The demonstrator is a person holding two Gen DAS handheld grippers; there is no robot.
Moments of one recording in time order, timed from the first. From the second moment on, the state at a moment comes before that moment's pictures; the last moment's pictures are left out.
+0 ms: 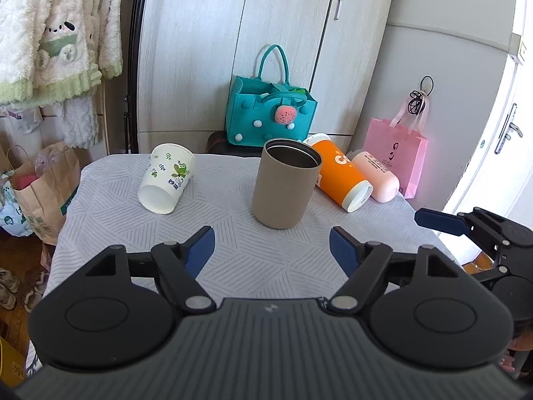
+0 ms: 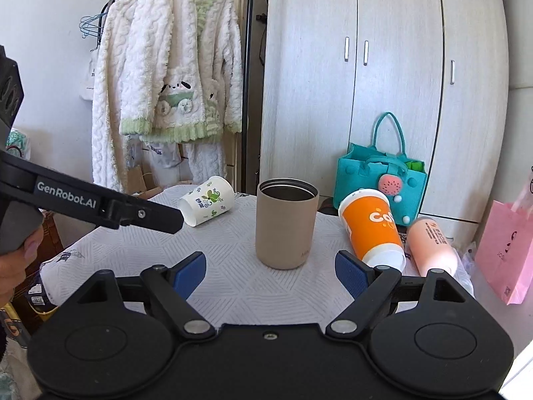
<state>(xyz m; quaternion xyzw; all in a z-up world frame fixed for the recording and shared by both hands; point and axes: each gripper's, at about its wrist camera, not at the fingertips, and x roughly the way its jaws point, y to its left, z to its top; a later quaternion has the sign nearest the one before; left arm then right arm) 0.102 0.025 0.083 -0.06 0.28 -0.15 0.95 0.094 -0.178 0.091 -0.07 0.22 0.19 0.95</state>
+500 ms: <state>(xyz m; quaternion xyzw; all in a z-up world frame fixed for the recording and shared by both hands) 0.054 0.037 0.072 -0.06 0.26 -0.12 0.96 0.043 -0.184 0.089 -0.06 0.19 0.12 0.97</state>
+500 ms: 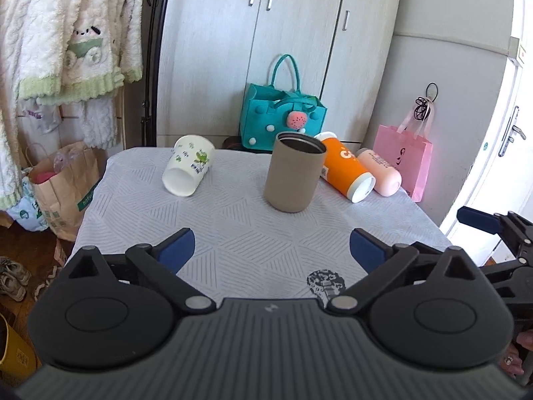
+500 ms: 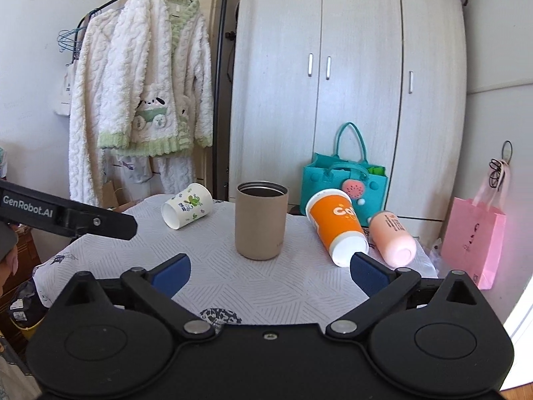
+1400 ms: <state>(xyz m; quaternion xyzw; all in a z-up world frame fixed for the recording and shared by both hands) 0.046 0.028 0.046 -0.01 0.29 -0.03 0.96 0.037 -0.187 0.071 -0.03 0.21 0.01 0.98</state>
